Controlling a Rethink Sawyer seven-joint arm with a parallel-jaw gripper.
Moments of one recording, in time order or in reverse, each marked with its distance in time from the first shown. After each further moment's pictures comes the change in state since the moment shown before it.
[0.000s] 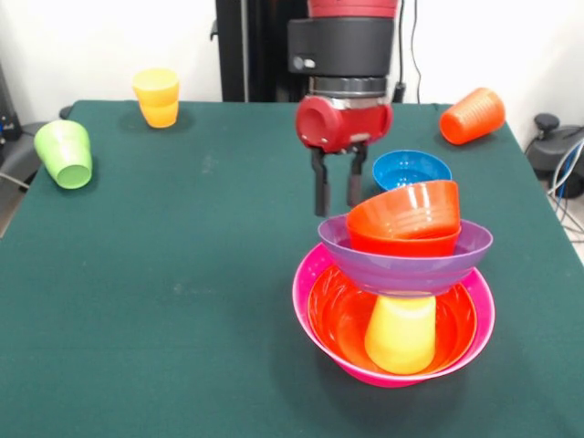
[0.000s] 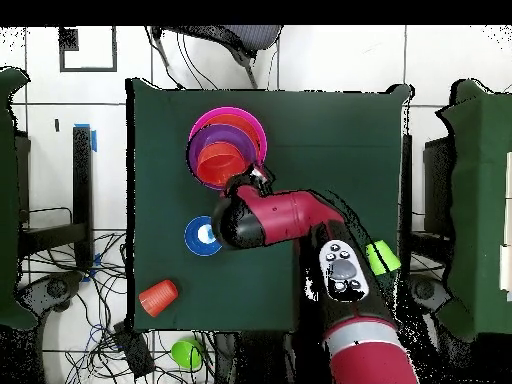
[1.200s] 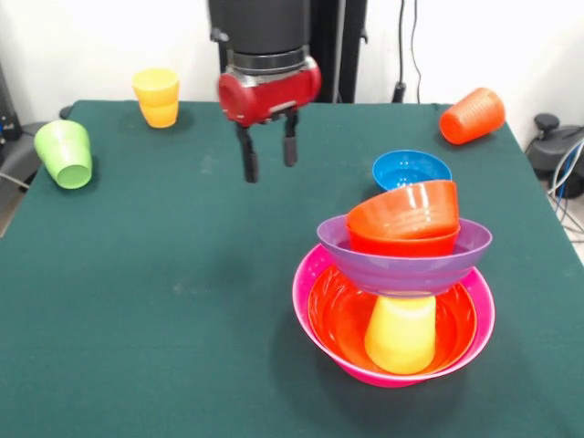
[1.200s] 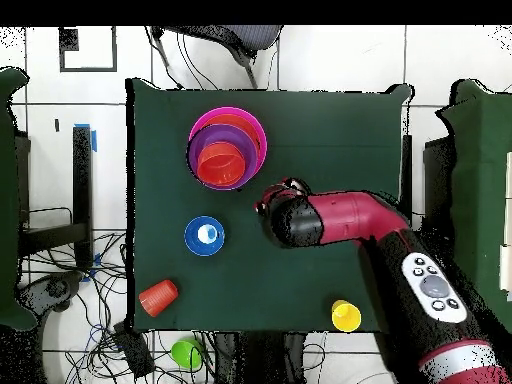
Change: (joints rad) arm -0.357 -0.049 0.304 0.077 -0.067 0.320 -0.002
